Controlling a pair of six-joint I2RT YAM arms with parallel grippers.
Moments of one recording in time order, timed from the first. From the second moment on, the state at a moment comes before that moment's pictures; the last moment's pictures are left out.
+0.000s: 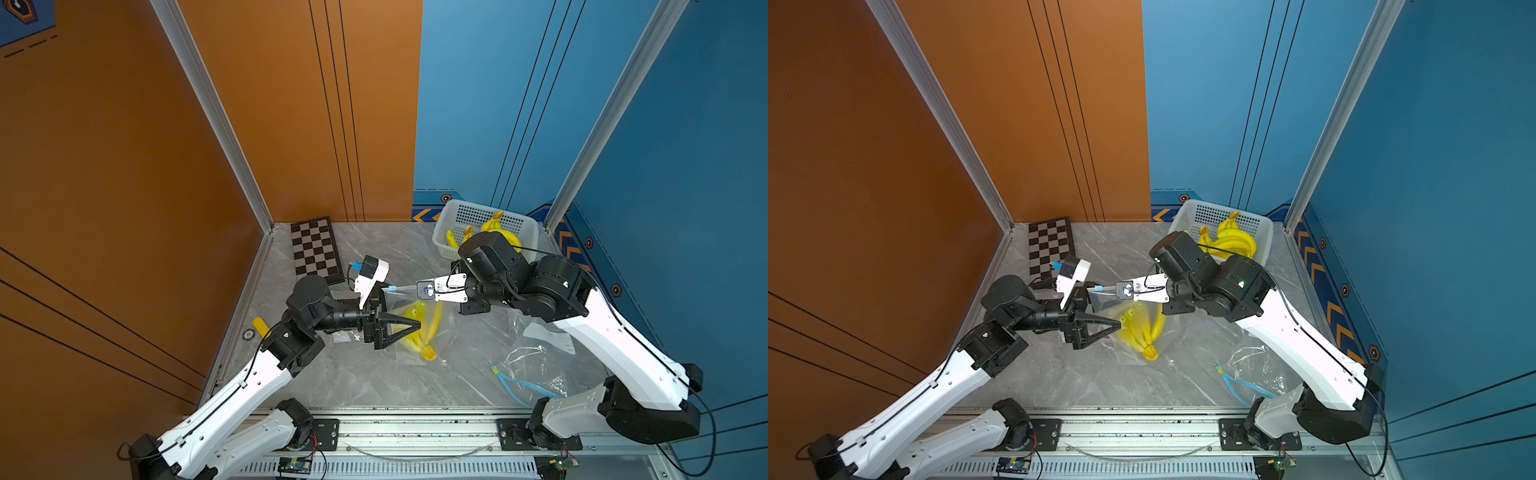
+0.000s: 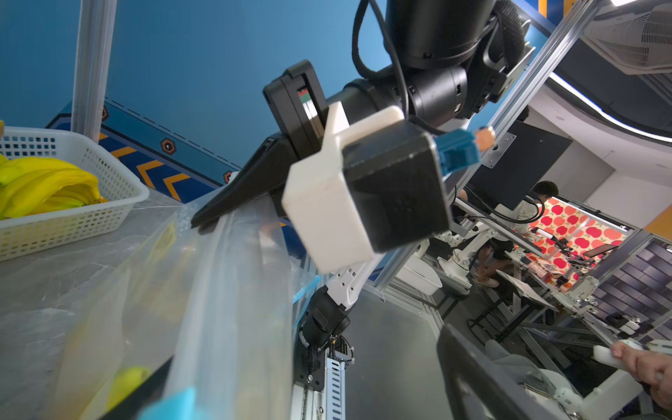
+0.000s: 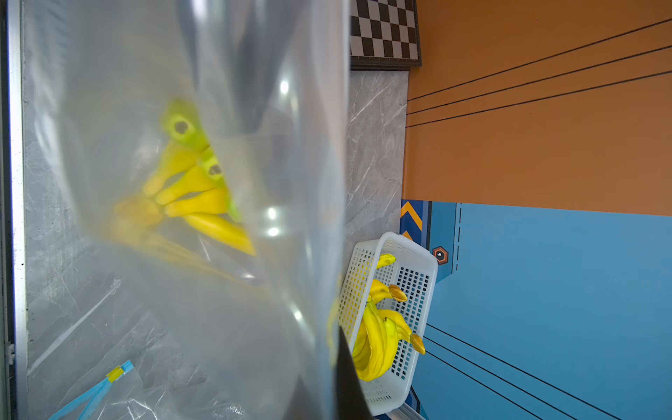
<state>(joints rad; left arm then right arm) -0.64 0.91 0.86 0.11 0.88 -0.55 0.94 1.43 1.89 -1.30 0.22 -0.88</state>
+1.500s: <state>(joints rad) -0.55 1.12 1.18 -0.54 0.83 0.08 0.76 1.27 1.80 -1.19 -0.18 -0.43</state>
